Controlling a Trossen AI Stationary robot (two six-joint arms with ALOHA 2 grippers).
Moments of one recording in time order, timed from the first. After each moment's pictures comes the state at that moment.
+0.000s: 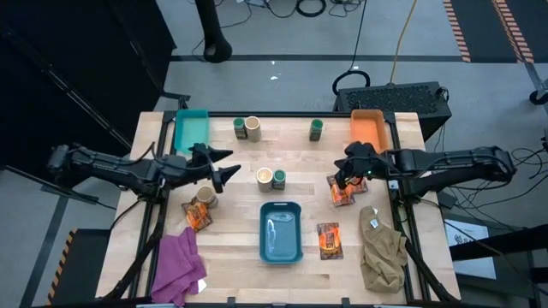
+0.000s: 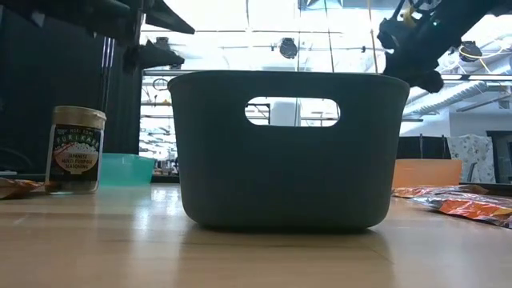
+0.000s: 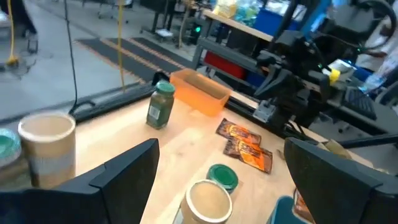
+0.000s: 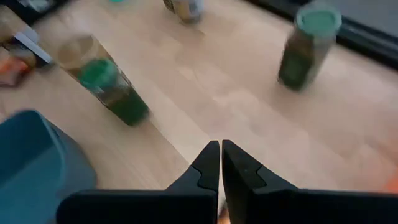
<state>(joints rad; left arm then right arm) -0.10 0.86 0.48 0.22 -0.49 -0.44 -0.01 0.92 0.70 -0.59 0.41 0.70</state>
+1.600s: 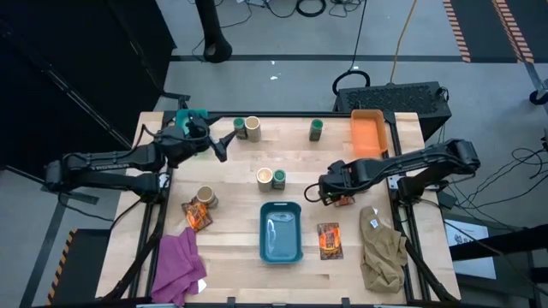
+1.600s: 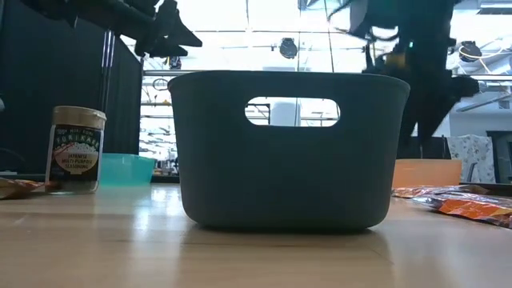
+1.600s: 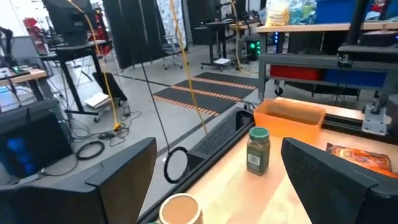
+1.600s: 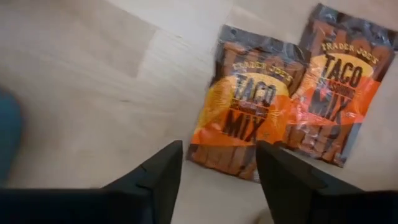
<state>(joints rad) 0.26 0.88 0.60 0.21 -0.40 0.07 0.09 1.46 0.97 -1.02 0.16 1.24</state>
